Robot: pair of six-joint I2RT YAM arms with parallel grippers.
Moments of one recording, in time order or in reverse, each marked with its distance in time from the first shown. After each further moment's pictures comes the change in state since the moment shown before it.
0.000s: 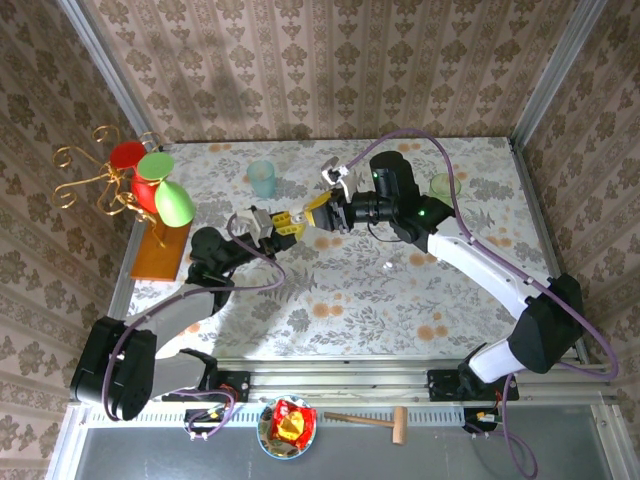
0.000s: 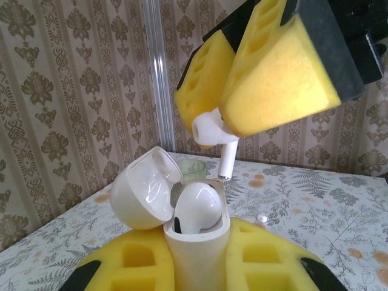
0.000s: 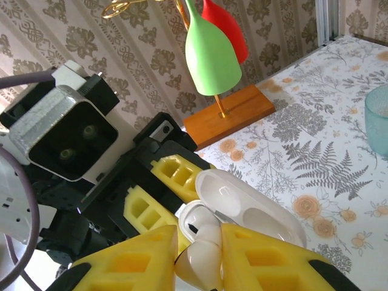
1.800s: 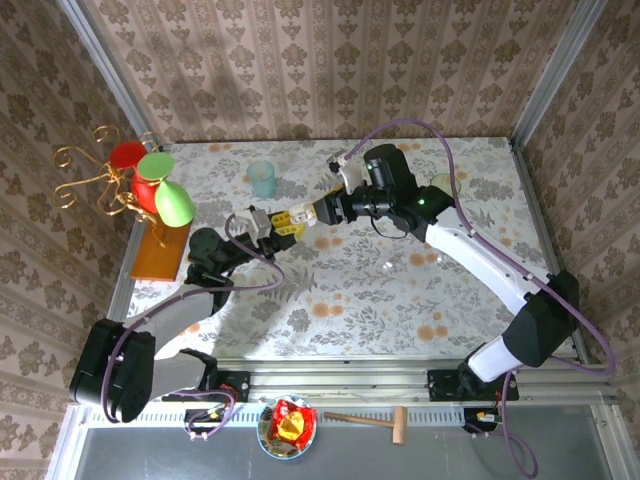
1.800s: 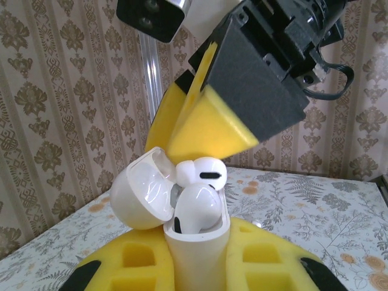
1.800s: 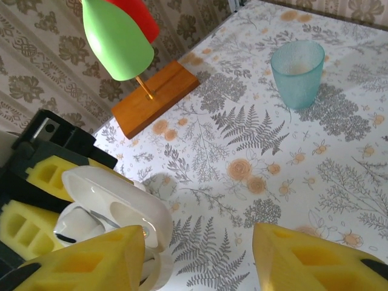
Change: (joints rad) left arm 0.000 -0.008 0.005 0.023 0.024 -0.021; right arm 0.002 0.044 0.129 -0.251 0.258 0.019
